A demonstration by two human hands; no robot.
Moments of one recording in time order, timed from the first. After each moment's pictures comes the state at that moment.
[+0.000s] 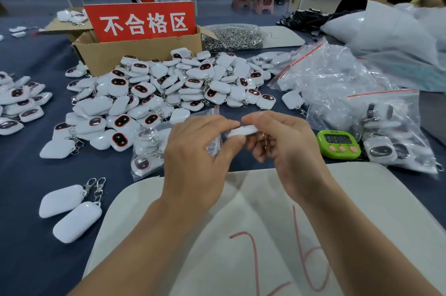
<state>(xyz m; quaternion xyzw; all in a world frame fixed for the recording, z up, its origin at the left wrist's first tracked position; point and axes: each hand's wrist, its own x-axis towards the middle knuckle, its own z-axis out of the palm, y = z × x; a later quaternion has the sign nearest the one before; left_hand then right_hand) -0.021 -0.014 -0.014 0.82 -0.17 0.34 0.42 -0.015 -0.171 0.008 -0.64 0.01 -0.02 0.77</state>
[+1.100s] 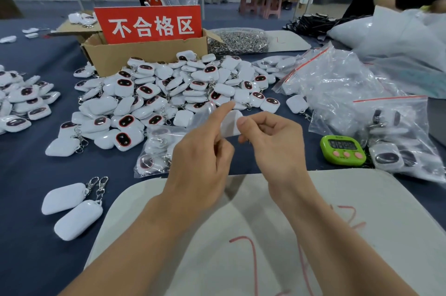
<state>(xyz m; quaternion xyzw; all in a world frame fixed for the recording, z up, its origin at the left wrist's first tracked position) -0.015 -0.008 -0.019 0.86 -0.18 0.26 0.40 -0.005 -0.147 -0.005 -0.72 0.03 -0.14 0.68</state>
